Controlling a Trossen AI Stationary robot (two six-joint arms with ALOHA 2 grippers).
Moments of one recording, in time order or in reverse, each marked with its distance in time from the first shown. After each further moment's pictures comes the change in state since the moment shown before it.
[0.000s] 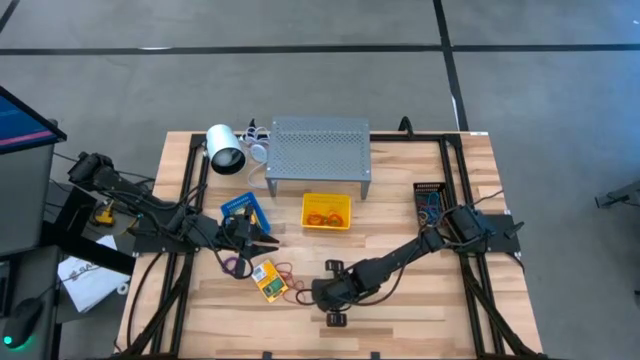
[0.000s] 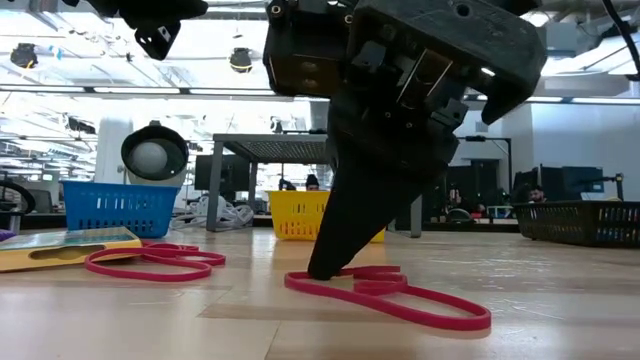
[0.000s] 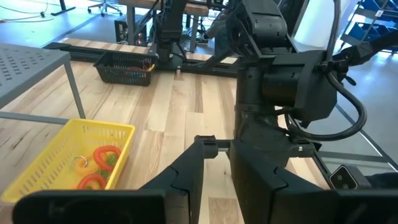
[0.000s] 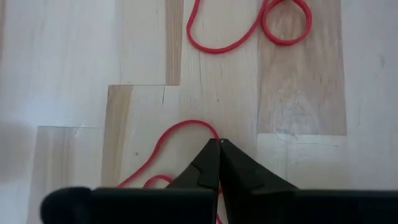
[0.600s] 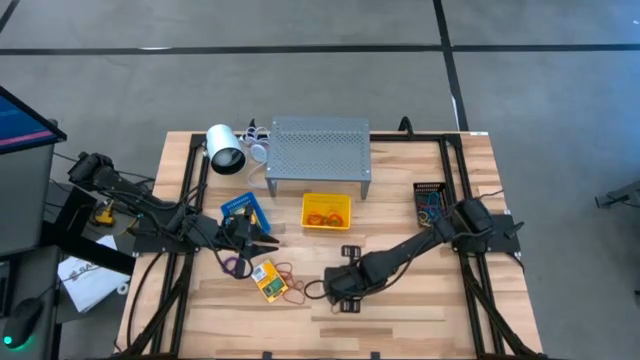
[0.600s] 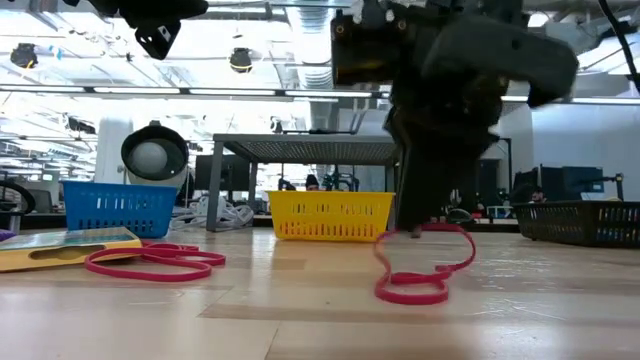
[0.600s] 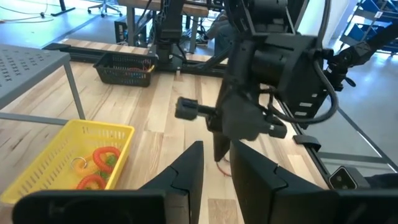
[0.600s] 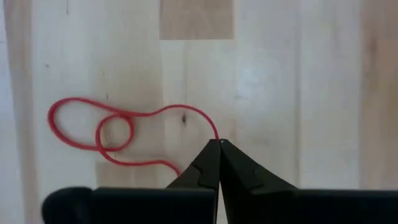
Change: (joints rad) left arm 0.000 0.000 0.000 0.004 0.000 0.000; right arm -0.023 -0.149 0.002 -0.304 0.132 0.013
